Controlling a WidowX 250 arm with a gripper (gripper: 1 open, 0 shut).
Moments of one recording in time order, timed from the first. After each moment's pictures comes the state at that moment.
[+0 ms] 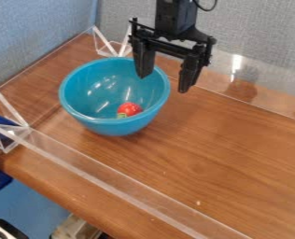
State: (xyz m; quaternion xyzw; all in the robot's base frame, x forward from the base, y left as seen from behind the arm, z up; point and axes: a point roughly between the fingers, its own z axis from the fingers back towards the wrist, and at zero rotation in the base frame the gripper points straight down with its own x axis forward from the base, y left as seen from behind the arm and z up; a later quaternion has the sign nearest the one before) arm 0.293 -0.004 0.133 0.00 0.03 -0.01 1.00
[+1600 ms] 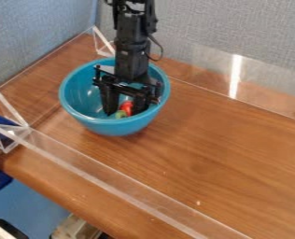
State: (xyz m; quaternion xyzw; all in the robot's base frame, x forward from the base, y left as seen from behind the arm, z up) arm 0.290 0.059 0.053 0.00 0.10 0.03 0.99
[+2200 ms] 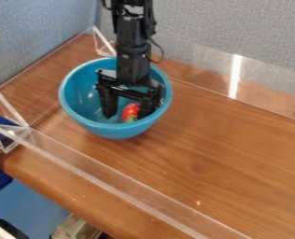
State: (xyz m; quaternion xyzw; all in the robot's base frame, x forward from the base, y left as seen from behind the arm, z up) arm 0.290 0.057 0.043 -0.02 0.10 0.04 0.99
